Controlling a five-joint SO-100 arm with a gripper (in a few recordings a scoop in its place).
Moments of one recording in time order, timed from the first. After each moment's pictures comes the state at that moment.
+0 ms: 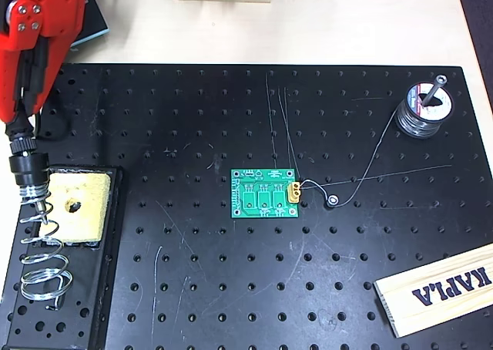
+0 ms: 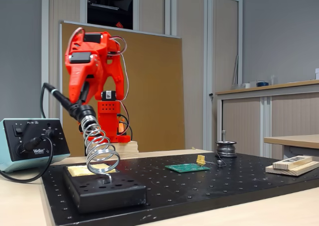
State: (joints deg) arm 19.0 93.6 103.6 42.4 -1.5
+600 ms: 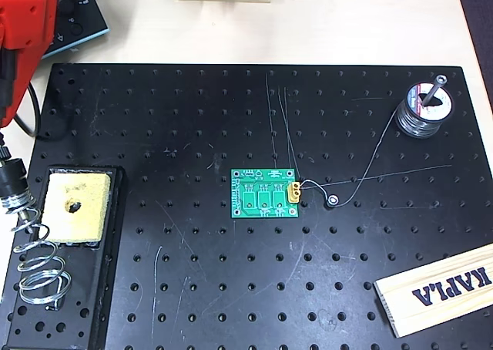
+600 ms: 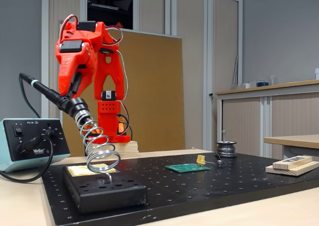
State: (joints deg) arm 18.3 82.2 87.5 48.9 0.4
